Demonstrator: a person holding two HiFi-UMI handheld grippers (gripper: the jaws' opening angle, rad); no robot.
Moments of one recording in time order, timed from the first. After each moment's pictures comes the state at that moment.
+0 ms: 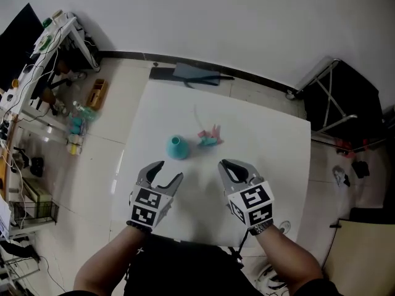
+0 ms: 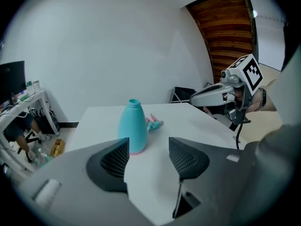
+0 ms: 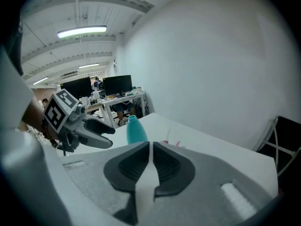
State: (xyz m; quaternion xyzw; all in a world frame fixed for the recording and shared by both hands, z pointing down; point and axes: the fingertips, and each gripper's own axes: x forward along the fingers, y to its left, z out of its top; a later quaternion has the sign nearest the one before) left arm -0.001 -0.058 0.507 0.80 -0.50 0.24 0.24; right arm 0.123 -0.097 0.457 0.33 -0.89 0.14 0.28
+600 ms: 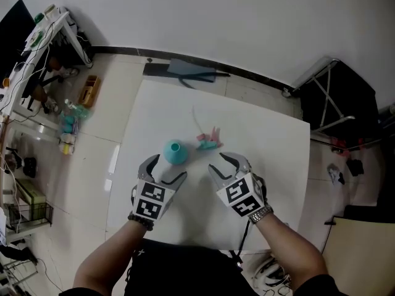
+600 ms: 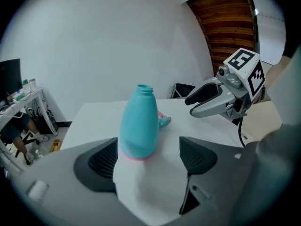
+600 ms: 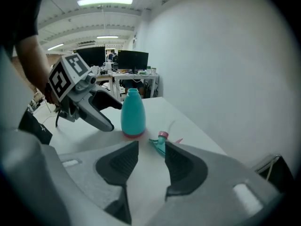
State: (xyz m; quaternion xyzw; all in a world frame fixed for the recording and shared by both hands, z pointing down) left arm -0.005 -0.091 0.543 0.80 -0.49 0.25 0.24; right arm 0.101 -0.117 0.512 0.25 -0.87 0.04 0.41
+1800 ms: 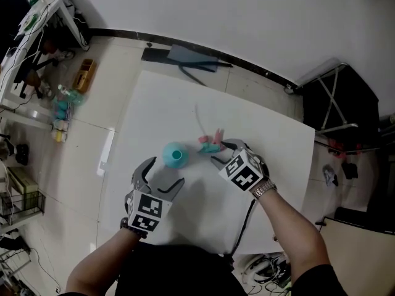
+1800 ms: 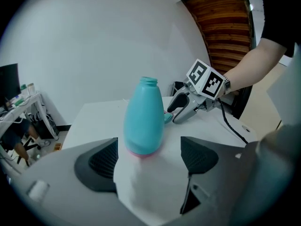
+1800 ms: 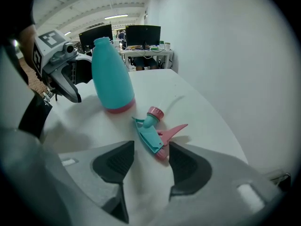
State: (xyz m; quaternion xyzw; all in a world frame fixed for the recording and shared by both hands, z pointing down) left arm -0.006 -0.085 0.554 0.81 -0.48 0.26 0.22; right arm 0.108 -0.166 0.596 0.14 -0.84 0.06 0.52
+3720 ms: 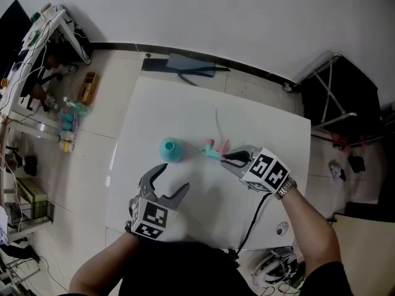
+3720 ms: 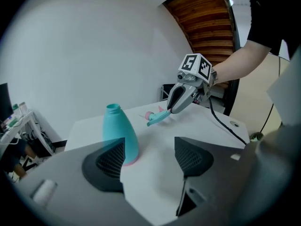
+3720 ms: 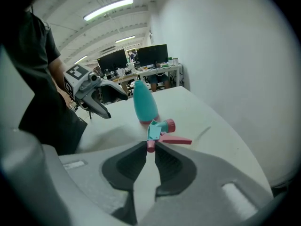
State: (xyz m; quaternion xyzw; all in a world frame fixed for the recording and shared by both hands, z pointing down) left arm 0.031 -0.058 0.513 0.84 -0.44 0.27 0.15; right arm 0.138 -0.120 0.525 0.06 -0.89 0.12 0.43
